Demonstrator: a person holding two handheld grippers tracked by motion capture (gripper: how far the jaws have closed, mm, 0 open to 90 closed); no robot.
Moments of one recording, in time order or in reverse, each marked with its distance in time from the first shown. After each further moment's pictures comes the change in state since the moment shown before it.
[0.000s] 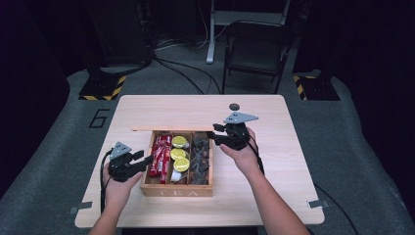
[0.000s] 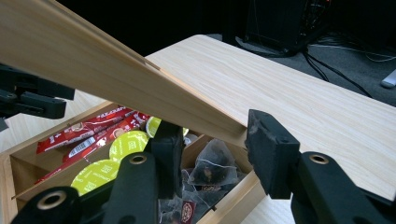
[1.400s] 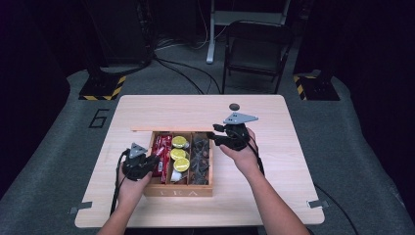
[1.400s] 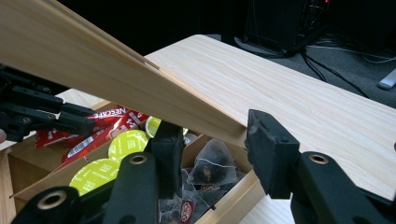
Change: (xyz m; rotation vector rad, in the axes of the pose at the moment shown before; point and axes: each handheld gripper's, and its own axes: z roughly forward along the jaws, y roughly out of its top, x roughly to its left) left arm -0.016 -0.006 0.031 0.086 0.064 0.055; right arm 0.001 -0.001 0.000 -0.001 -0.007 -0.008
